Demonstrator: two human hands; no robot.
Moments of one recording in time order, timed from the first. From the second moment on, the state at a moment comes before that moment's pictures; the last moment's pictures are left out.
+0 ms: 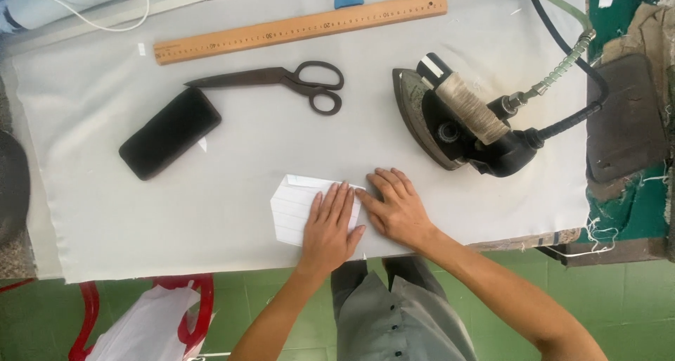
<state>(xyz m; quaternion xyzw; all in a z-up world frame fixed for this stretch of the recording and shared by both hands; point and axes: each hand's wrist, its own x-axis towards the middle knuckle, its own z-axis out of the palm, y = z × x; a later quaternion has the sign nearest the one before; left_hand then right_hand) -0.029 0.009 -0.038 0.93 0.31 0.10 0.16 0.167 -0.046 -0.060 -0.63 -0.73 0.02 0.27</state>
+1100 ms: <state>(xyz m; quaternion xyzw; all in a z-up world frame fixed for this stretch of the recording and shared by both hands) -0.026 0.023 -0.041 0.94 0.29 0.06 0.18 0.171 -0.048 -0.050 -0.64 -0.73 0.00 0.25</state>
